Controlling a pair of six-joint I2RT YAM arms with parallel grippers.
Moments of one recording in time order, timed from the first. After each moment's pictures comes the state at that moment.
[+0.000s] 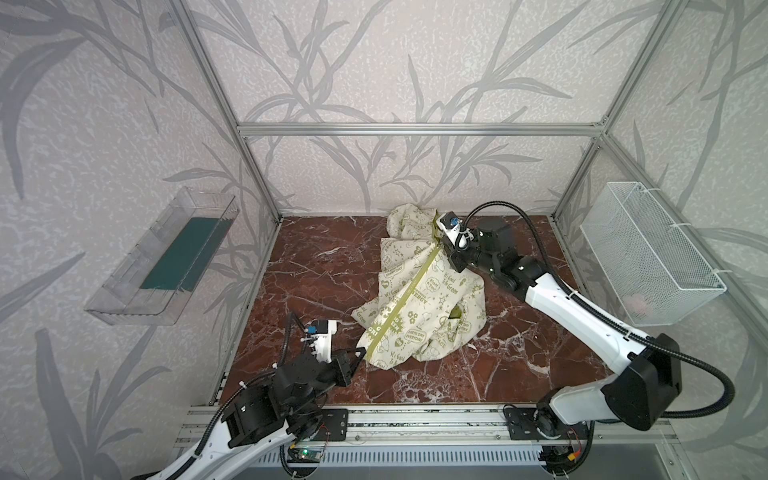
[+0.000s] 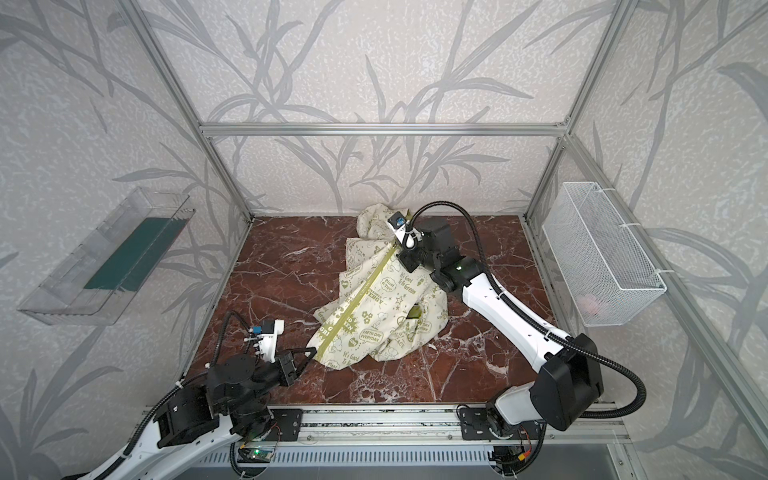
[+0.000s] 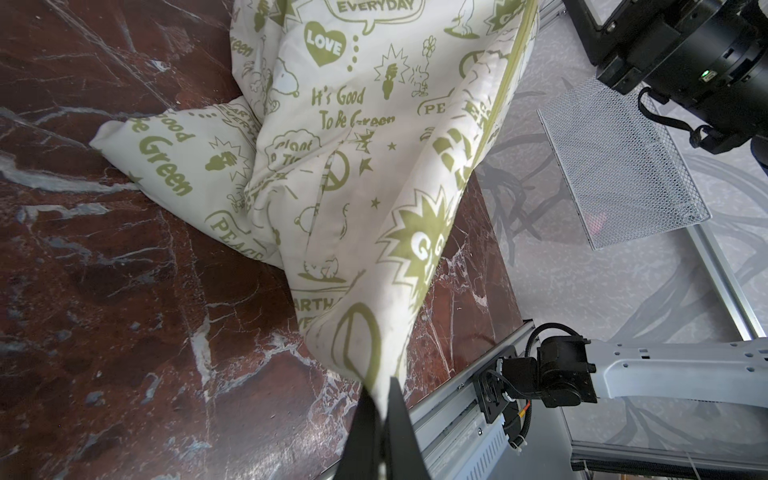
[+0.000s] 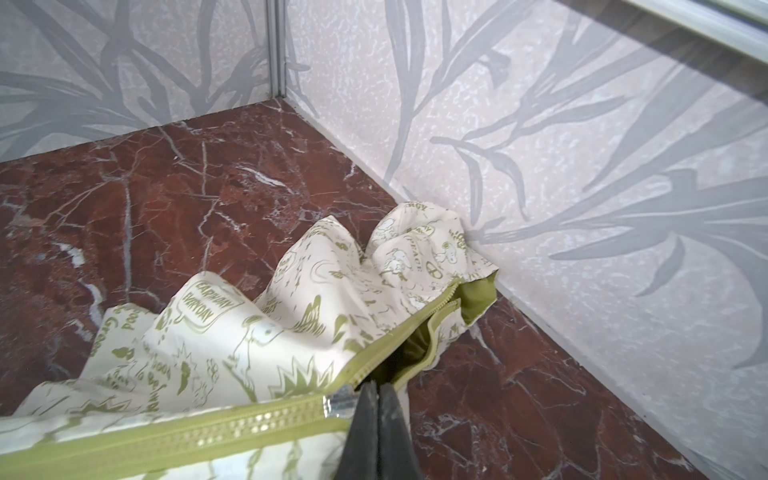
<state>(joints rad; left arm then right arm) -0.95 0.08 0.42 -0.75 -0.13 -0.98 0.54 1.44 1.28 -0.24 -0.06 -0.31</state>
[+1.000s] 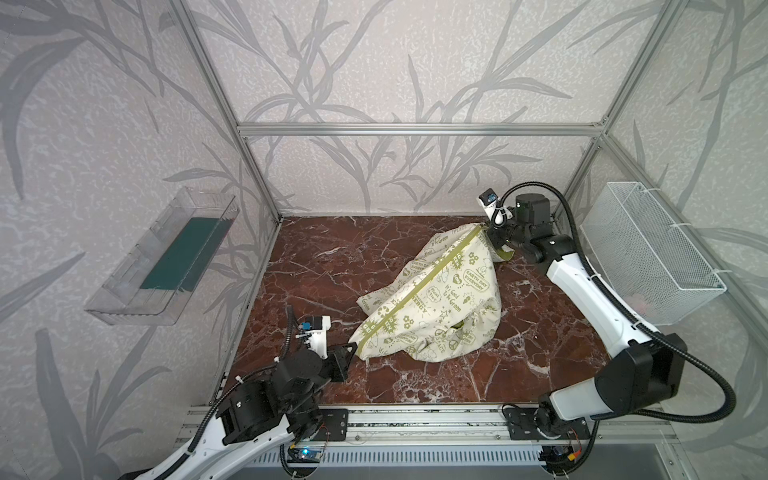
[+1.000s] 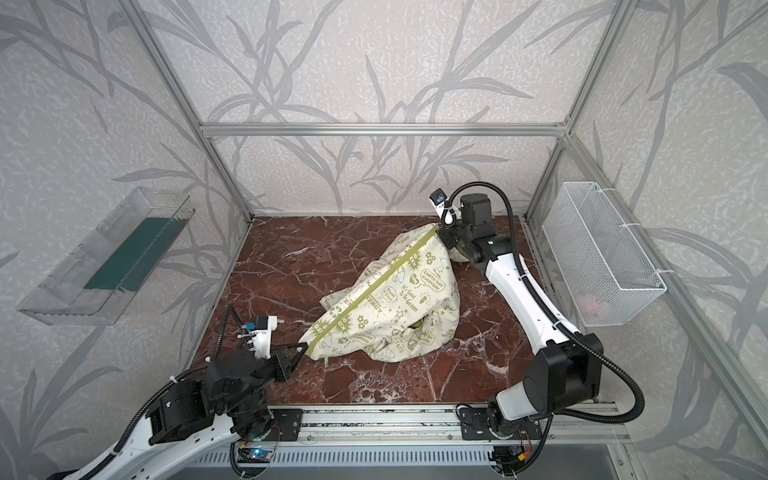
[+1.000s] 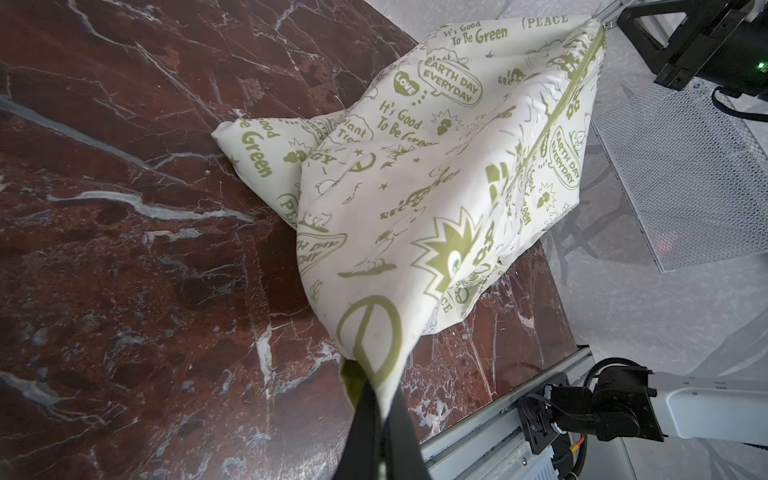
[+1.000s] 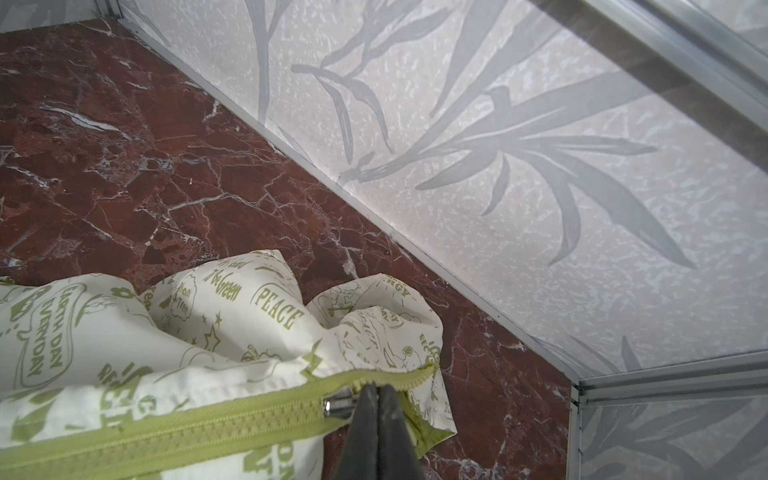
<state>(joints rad) -0.95 0.17 0.51 -0.86 -0.26 -0.94 0.25 1.50 1.41 -0.41 -0.06 -0.43</state>
